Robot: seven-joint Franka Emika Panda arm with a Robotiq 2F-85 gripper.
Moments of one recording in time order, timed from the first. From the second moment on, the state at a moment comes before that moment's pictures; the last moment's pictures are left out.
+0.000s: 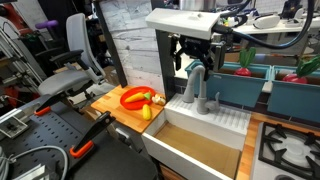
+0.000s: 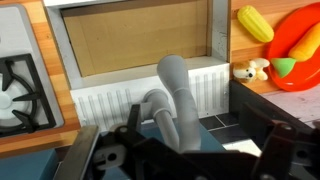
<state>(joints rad) -0.35 0.67 -0.04 -1.85 0.28 2.48 -0.53</state>
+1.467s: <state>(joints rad) -0.35 0.74 -0.01 -1.80 0.20 2.46 -0.34</state>
